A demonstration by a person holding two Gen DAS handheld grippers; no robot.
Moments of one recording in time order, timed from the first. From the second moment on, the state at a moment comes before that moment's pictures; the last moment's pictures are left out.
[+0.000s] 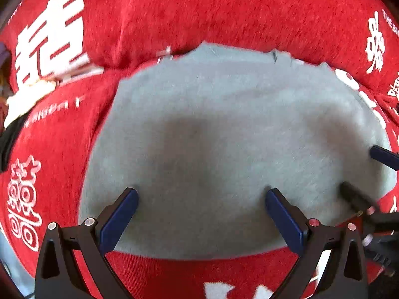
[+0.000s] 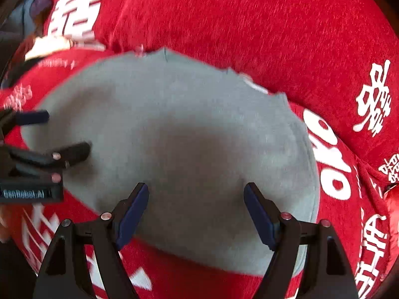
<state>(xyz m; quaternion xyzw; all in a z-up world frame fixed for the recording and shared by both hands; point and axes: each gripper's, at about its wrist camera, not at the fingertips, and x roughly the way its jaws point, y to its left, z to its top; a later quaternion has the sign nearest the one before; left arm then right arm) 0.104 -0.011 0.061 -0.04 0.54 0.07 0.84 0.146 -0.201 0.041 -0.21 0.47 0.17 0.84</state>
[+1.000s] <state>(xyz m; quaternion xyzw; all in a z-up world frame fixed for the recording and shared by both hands) 0.156 0.022 0.055 -0.08 0.54 0.09 0.83 0.211 -0.235 0.040 -0.11 0.52 0.12 0.84</state>
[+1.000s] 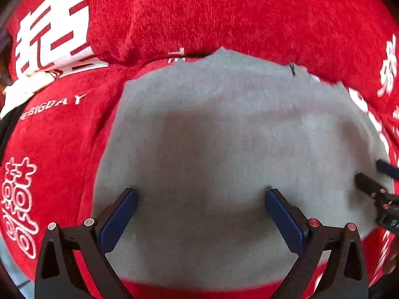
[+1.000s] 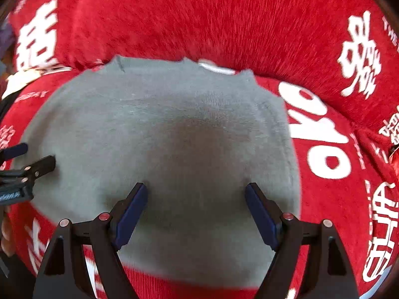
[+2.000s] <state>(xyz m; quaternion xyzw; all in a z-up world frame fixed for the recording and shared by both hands) 0.159 0.169 0.039 -0.26 0.54 0.10 0.79 0.267 -0.250 0.056 -0.03 0.48 0.07 0.87</state>
